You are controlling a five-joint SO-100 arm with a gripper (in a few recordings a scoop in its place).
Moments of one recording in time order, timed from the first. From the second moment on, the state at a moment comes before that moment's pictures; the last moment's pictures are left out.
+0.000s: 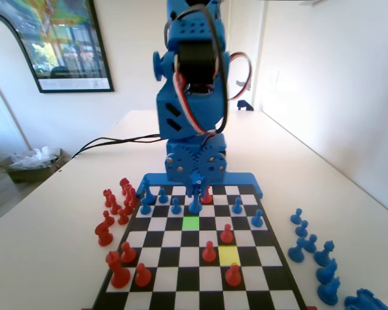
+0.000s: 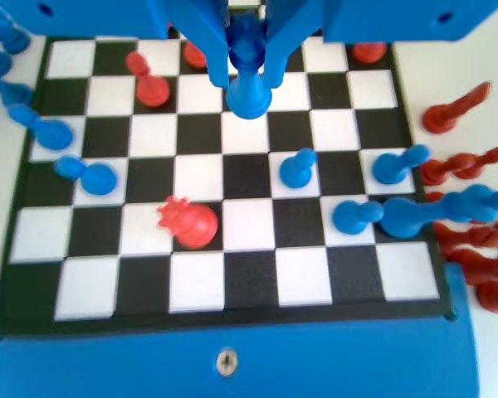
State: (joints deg) arm 6.0 92.5 126.4 48.8 -92.9
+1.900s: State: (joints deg) arm 5.2 86.1 128.1 41.0 -94.7
